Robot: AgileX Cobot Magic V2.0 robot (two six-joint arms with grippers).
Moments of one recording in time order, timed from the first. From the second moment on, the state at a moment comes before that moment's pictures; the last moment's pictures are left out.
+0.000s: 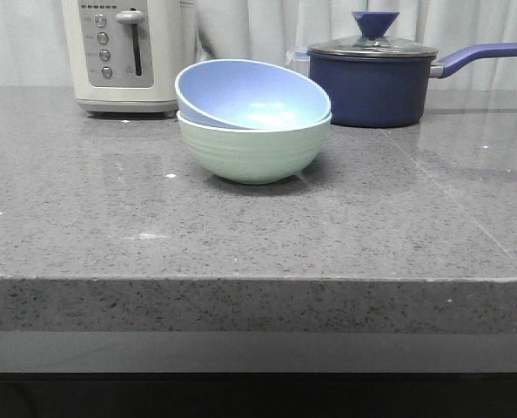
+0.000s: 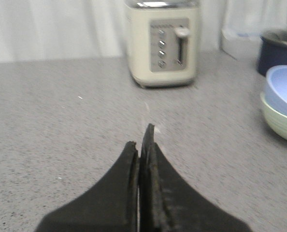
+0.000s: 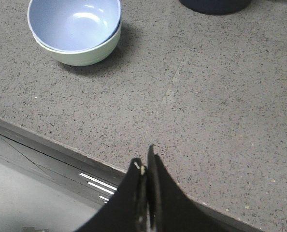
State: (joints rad) left arm -0.15 0.12 -0.30 0.11 0.37 -0.07; right arm 0.41 0.55 -0.81 0.03 0.91 0.07
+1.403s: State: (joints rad) left arm -0.09 0.00 0.00 -0.01 0.07 -0.07; right arm 0.41 0.55 -0.81 0.03 0.91 0.07
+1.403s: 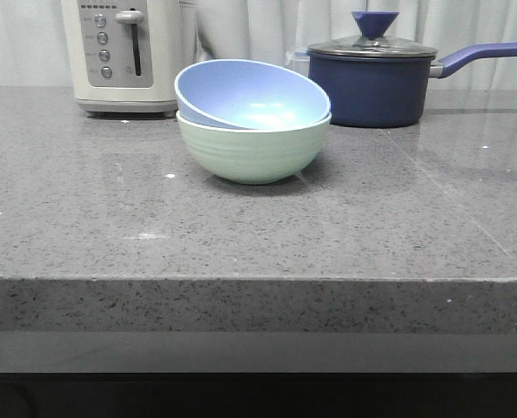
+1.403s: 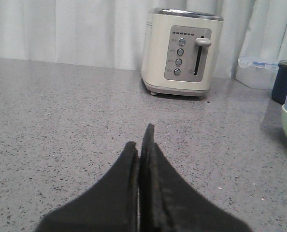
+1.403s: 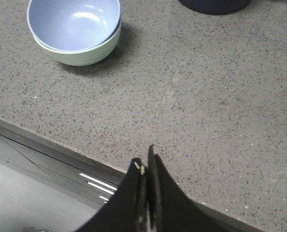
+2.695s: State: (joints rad) left arm -0.09 0.00 0.00 -0.01 0.06 -0.07; right arm 0.00 -0.01 0.00 0.10 0.08 -0.08
